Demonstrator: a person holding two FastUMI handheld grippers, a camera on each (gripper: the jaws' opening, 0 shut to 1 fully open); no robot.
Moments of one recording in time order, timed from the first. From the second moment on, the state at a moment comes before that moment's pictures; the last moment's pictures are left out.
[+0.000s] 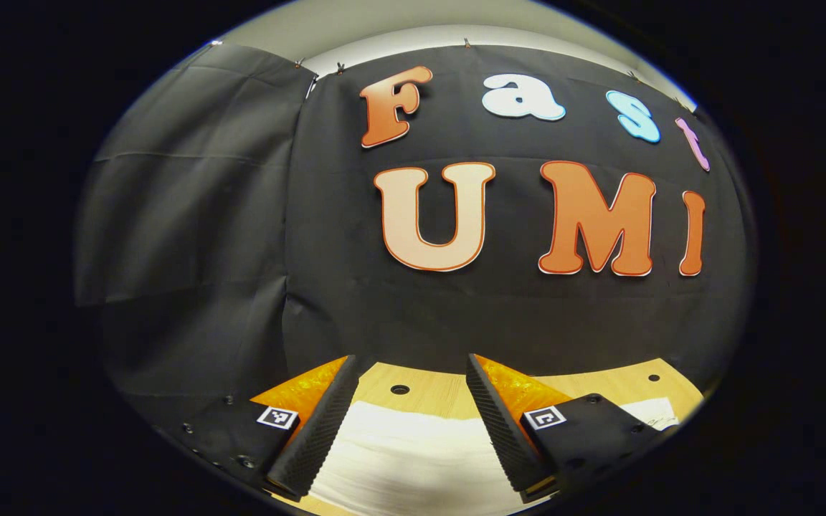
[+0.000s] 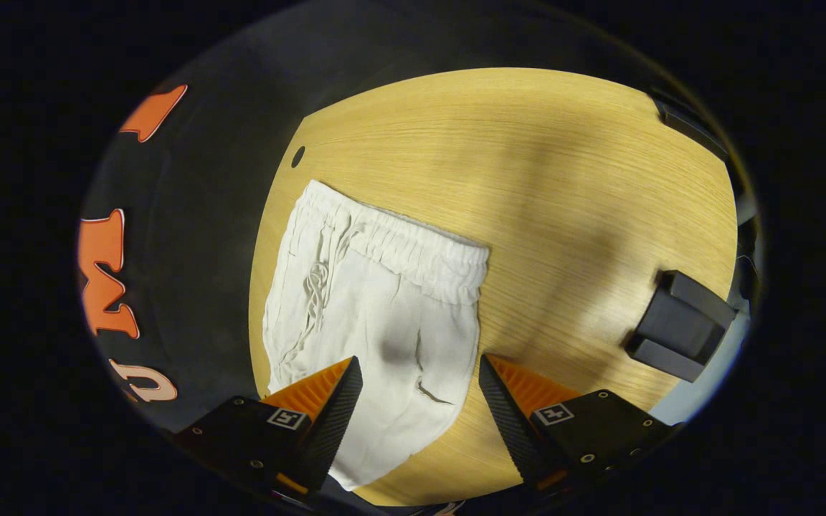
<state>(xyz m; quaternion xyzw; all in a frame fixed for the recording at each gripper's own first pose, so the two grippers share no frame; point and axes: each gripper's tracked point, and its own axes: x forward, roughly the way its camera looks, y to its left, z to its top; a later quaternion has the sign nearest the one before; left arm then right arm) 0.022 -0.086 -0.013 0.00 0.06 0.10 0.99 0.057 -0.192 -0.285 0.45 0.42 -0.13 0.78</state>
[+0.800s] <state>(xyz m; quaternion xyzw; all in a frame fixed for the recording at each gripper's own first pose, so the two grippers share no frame) 0.008 -0.050 -0.059 -0.04 0.12 0.16 0.98 0.066 -0.184 -0.301 0.45 0.44 -0.13 0.77</state>
